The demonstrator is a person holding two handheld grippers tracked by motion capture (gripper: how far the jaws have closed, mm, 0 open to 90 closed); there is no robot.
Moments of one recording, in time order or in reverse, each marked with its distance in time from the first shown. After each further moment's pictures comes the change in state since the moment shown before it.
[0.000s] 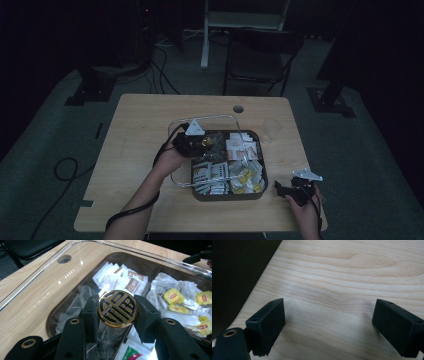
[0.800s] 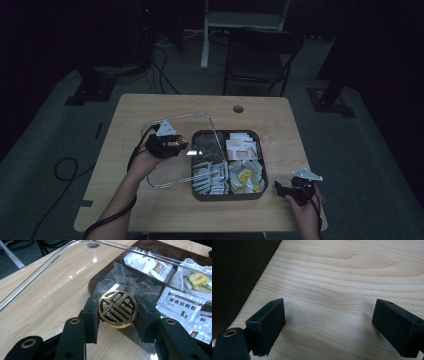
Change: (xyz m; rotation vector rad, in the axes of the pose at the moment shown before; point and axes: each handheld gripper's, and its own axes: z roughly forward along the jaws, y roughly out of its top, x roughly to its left) left arm 0.035 -0.046 -0.051 0.009 0.111 -0.079; right arm 0.000 0.000 0.000 -0.001 0.000 -0.001
